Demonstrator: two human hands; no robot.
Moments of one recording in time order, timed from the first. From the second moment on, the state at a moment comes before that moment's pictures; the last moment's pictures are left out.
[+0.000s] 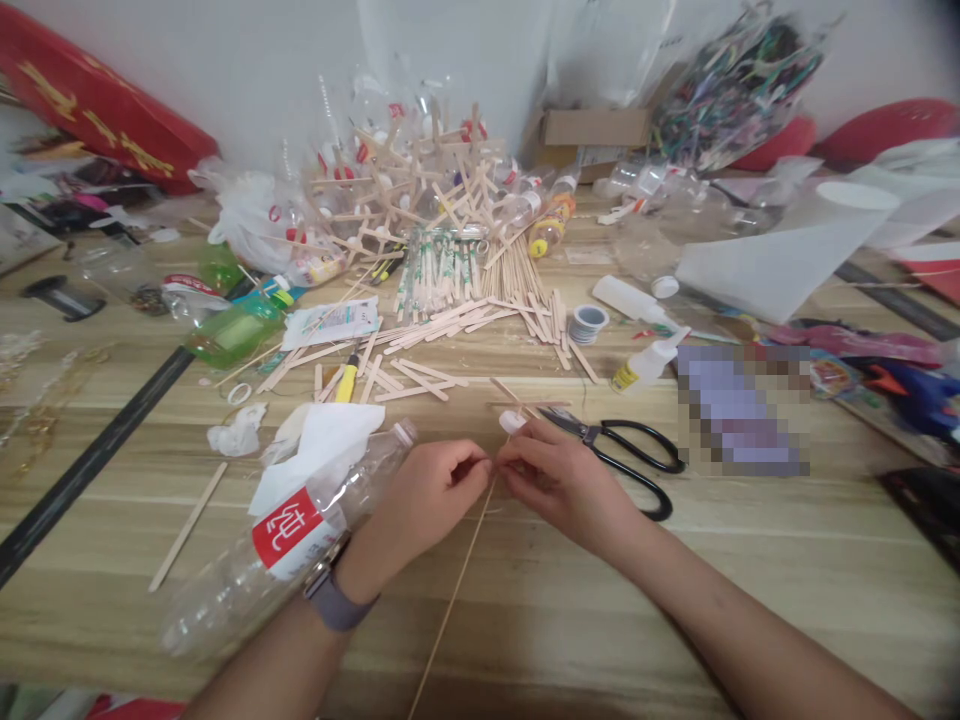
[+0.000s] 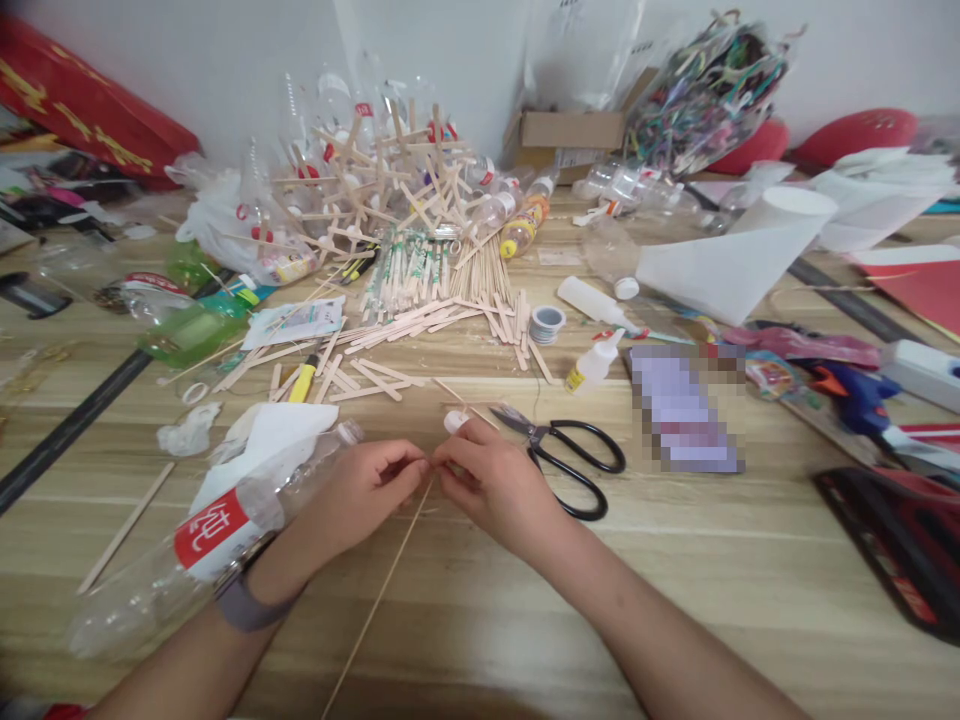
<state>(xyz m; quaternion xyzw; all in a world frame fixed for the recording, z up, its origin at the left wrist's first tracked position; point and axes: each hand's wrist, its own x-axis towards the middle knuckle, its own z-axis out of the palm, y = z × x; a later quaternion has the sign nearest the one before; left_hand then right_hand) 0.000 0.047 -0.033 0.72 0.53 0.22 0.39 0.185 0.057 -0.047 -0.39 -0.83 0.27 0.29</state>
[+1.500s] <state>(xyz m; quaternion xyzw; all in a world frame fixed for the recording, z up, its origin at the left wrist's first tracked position) 0.001 0.049 -0.033 0.68 0.58 0.23 0.38 0.179 0.055 -0.047 -0.47 -0.76 0.33 0.29</state>
